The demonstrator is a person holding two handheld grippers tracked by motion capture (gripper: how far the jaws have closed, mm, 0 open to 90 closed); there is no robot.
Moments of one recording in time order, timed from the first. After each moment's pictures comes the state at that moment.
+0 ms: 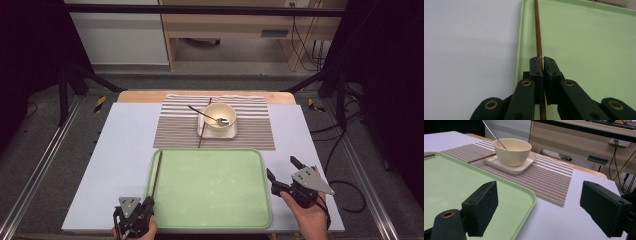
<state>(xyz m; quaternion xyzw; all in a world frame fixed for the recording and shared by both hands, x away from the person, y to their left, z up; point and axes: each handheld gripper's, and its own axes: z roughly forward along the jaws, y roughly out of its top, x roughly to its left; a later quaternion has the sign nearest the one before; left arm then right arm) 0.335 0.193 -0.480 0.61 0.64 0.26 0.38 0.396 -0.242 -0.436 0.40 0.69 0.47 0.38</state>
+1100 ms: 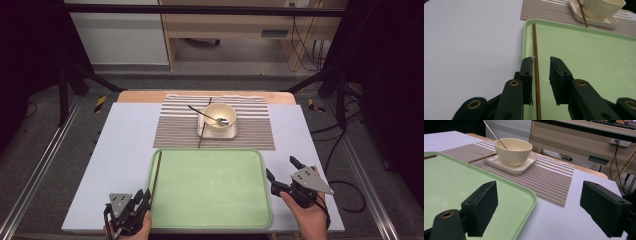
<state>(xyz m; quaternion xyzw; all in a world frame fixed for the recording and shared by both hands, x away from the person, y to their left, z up) 0.333 0.202 -0.451 0.59 0.63 0.28 0.41 0.396 -0.241 -0.436 0.40 0.69 0.47 0.38</state>
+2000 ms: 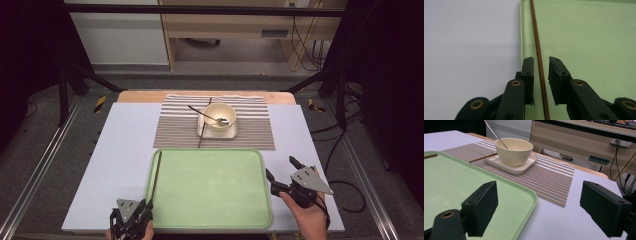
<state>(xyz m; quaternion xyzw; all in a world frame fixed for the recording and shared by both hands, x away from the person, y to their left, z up) 0.323 0.198 -0.470 0.65 0.62 0.27 0.36 0.396 -0.240 -0.436 0.40 0.69 0.47 0.38</state>
